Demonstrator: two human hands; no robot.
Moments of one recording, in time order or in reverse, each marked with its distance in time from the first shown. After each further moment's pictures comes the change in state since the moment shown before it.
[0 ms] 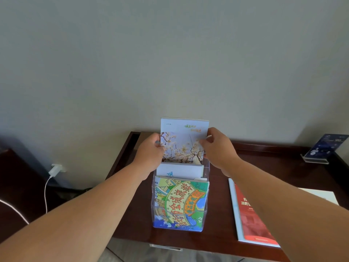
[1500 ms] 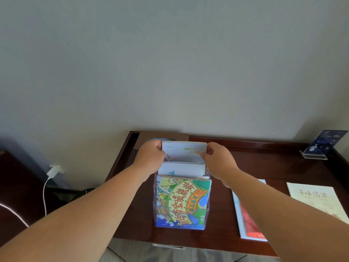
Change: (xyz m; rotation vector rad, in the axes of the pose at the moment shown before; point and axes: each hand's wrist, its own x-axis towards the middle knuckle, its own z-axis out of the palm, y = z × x) left_hand -0.001 -0.008 -0.001 0.194 -0.039 -0.021; right_hand -0.013 0.029 0.018 -0.145 -0.003 0.083
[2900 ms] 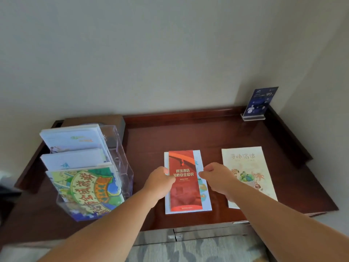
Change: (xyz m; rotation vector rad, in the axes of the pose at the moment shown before) left_hand -0.070 0.064 0.275 0.036 -0.384 -0.294; right_hand -0.036 0.234 -0.129 -0.006 -0.191 0.473
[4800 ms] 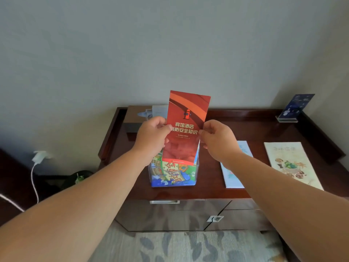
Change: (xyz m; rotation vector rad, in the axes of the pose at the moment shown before) left_hand -0.081 -0.081 -0.238 -0.388 0.279 0.445; right_hand -0.120 -0.178 0.137 0.247 0.253 -0.513
